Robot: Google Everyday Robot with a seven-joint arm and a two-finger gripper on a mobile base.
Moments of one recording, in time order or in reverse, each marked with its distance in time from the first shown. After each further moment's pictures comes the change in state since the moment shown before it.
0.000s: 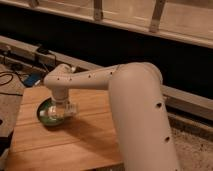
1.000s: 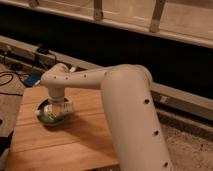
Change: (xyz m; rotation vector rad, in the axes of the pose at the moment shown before) arm -0.022 -0.010 0.013 -0.011 -0.029 -0.058
